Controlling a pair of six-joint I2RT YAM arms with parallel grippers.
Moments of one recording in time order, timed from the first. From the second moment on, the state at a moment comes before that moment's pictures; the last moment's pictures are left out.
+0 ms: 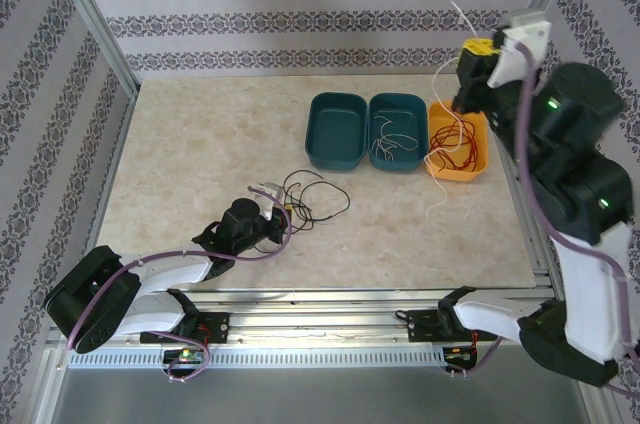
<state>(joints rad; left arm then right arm) -0.67 1.24 0.34 0.44 0.00 -0.34 0.47 1.19 1.99 -0.81 0.25 -0.04</state>
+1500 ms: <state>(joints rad) -0.67 0.93 0.36 0.17 -0.14 -0.36 0.12 1.65 1.76 -0.57 0.11 0.13</state>
